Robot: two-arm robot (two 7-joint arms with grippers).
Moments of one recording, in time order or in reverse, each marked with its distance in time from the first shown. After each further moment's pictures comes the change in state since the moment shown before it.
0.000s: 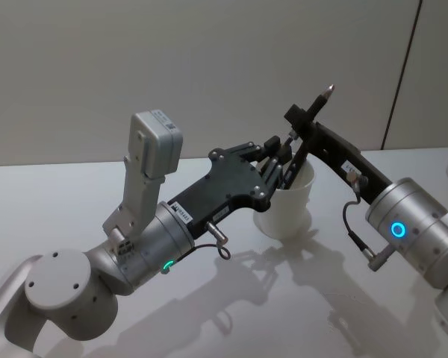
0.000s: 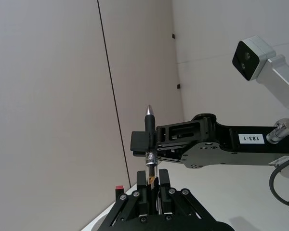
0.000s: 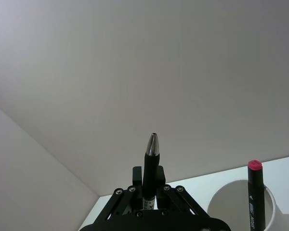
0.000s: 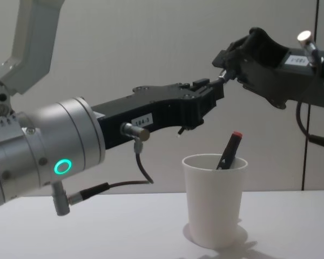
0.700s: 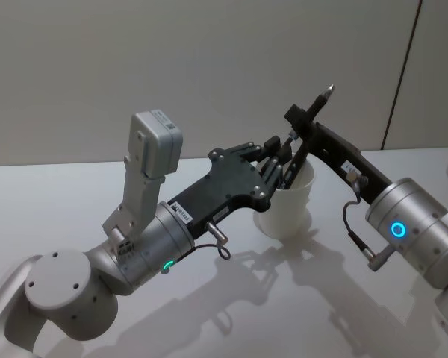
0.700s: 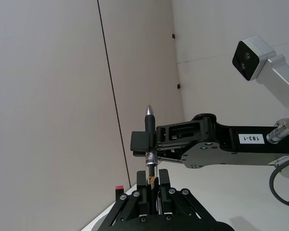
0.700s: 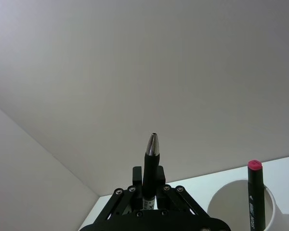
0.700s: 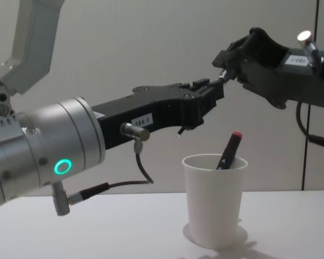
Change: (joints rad) left arm 0.000 0.000 0.000 0.000 0.000 0.000 0.000; right arm 0.000 0.000 0.000 0.000 0.000 0.000 0.000
